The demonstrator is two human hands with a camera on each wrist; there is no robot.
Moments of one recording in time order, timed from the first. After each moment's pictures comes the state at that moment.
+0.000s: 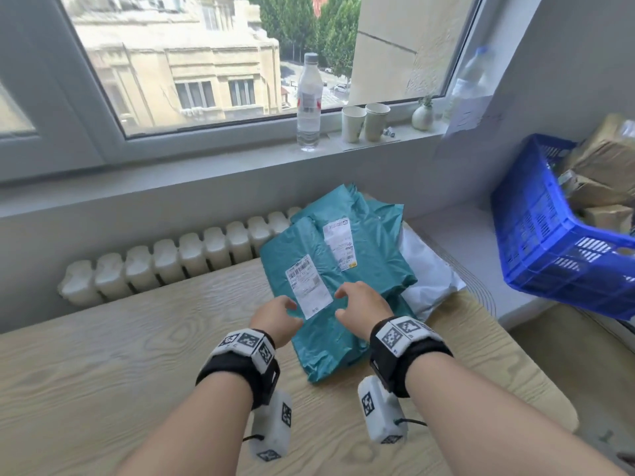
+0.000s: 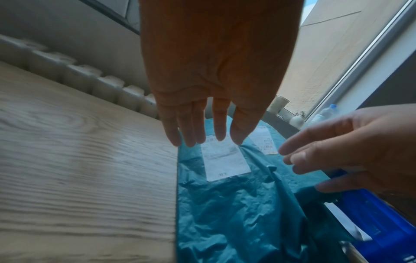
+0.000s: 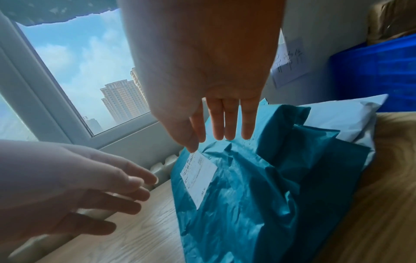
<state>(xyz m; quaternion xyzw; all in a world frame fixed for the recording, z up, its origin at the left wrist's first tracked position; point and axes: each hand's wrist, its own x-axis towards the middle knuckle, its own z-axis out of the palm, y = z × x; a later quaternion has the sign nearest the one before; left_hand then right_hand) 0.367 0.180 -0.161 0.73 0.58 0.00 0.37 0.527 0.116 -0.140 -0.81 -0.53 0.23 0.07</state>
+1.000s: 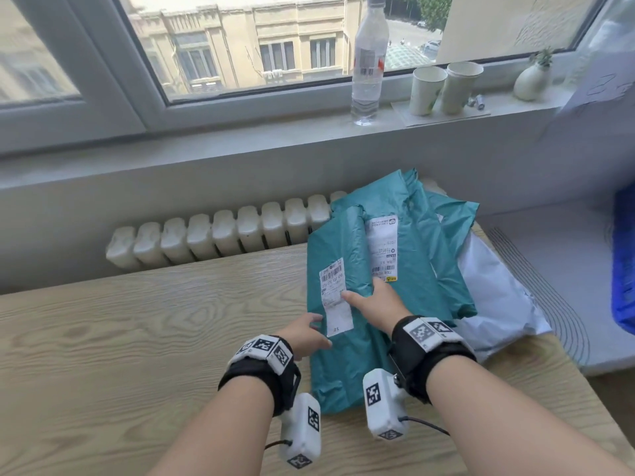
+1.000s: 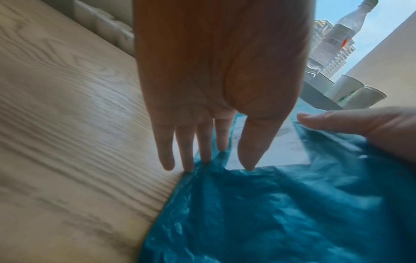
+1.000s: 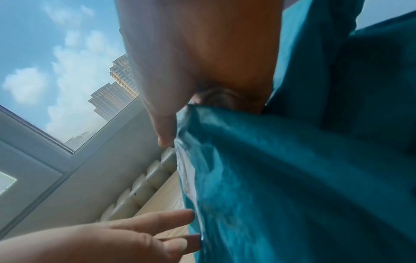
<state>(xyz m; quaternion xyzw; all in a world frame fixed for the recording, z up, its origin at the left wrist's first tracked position) 0.410 0.204 -0.212 0.52 0.63 -0.05 0.57 0.566 0.199 -0.211 -0.75 -0.42 0.44 0.28</state>
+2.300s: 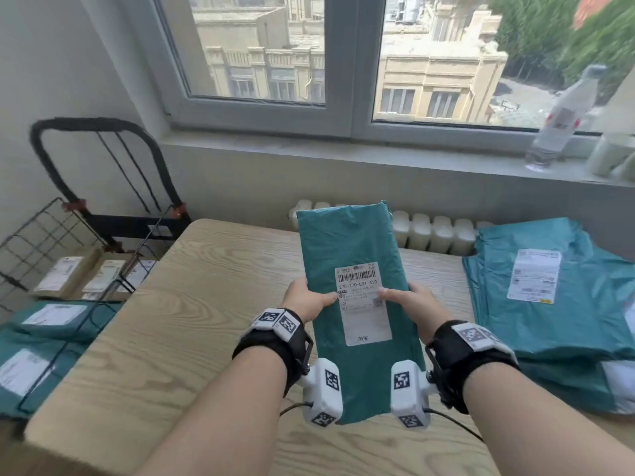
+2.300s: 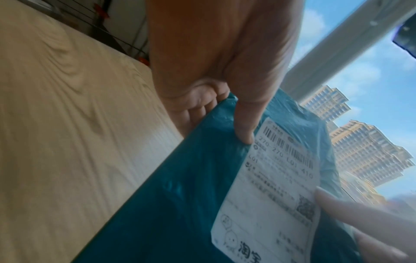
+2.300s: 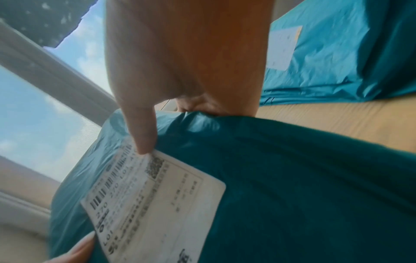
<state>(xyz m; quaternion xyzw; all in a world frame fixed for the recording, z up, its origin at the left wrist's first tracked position) 0.155 0.114 -0.145 0.37 0.69 0.37 0.50 0.355 0.138 -0.144 -0.60 -0.41 0.62 0.30</state>
